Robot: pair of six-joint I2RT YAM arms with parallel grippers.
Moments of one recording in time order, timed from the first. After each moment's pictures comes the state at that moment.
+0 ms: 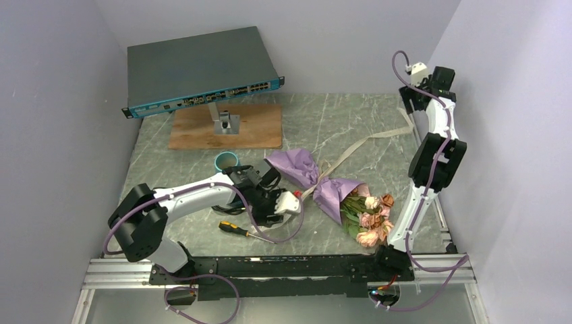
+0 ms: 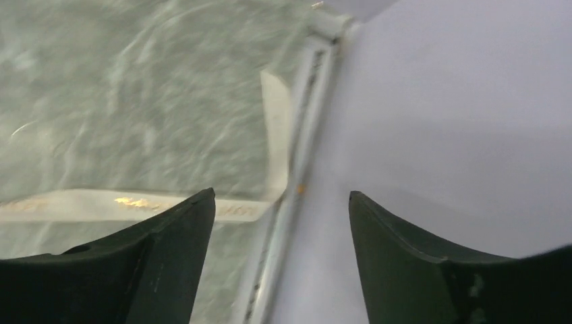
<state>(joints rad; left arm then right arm) -0.89 1.50 0.96 -0.67 0.43 0.75 -0.36 2.26 2.10 -0.48 -0.21 -0.66</state>
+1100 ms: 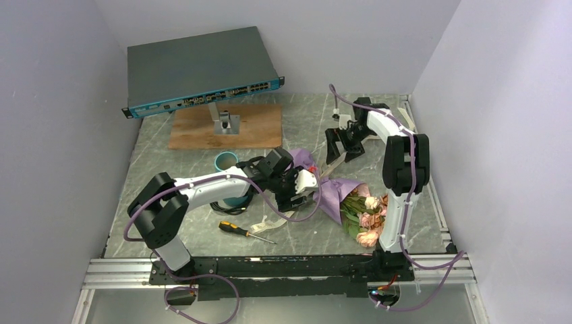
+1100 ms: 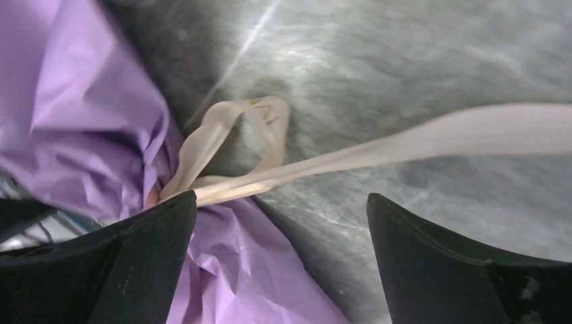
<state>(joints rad) -0.89 1.65 1.08 -0.28 0.43 0.49 0.08 2.09 1.64 -0.99 -0.53 -0.27</state>
